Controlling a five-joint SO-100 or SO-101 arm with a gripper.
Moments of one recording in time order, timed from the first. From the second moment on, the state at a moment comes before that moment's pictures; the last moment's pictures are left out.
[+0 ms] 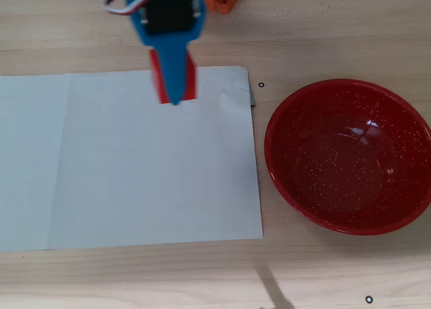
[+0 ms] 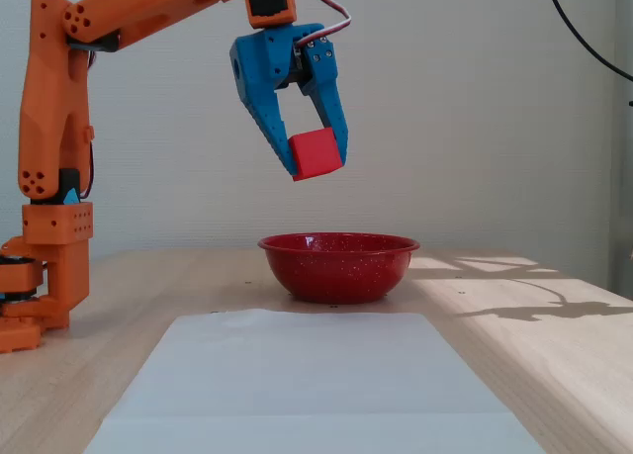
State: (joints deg) arm -0.6 87.7 56.1 103.1 13.0
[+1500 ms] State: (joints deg) arm 33.3 84.8 72.9 74.2 -6.2
